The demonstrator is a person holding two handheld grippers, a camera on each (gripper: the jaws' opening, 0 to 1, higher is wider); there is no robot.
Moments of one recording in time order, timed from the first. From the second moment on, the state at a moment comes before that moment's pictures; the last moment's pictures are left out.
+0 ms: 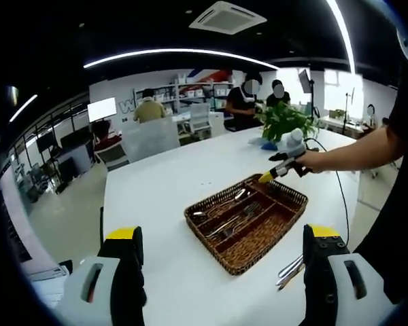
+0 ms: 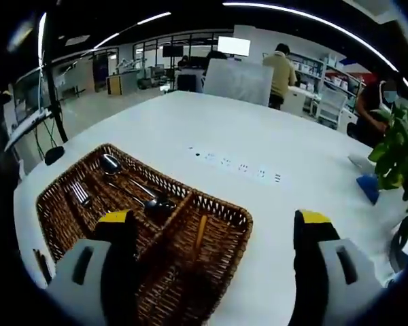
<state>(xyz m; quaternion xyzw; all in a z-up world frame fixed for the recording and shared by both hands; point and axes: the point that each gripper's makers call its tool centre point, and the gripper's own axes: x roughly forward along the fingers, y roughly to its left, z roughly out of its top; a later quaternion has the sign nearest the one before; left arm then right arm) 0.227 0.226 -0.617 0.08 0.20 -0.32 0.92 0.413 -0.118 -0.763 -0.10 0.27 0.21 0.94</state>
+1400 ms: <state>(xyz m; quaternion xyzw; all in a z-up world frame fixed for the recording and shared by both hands) 0.234 0.196 -0.638 0.07 0.18 -0.37 0.91 0.258 -0.130 -0.665 -0.06 0.22 0.27 0.94</state>
